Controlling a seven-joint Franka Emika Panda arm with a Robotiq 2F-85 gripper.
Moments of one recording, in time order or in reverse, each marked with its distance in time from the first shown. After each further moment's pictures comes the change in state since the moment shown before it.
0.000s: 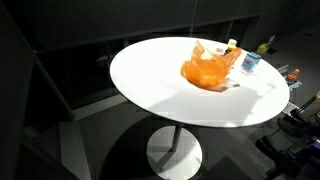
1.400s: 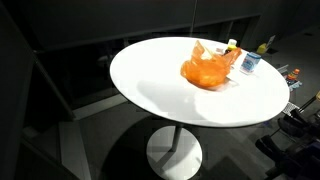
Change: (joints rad) arm -0.017 0.244 -0.075 0.199 -0.001 0.161 0.003
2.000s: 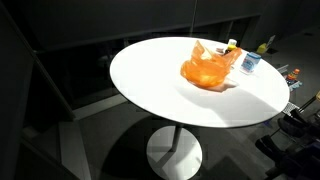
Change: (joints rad) arm -0.077 0.303 -0.063 0.160 -0.025 0.249 0.030
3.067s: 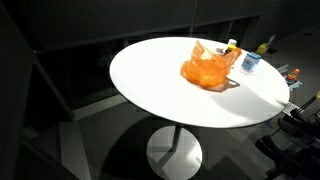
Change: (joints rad) arm -0.030 0.257 -0.052 0.082 -0.005 0.164 0.054
